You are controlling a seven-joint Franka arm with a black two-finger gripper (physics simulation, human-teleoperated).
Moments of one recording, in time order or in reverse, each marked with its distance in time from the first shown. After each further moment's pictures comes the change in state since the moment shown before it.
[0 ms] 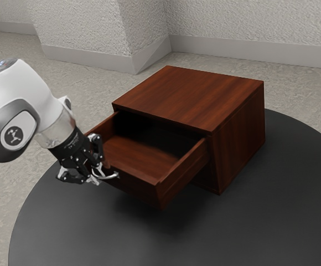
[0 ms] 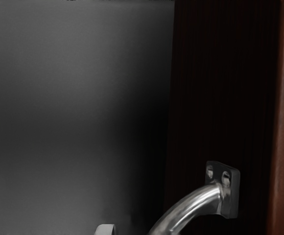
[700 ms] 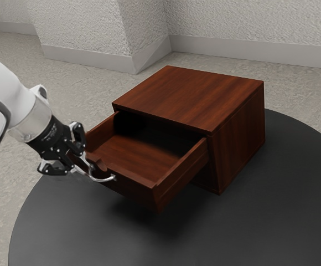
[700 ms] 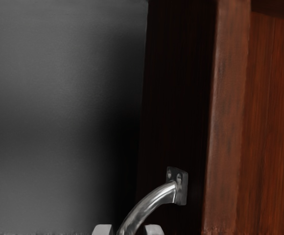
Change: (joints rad) arm 0.023 -0.108 -0.001 -0.036 0.005 0.022 0.001
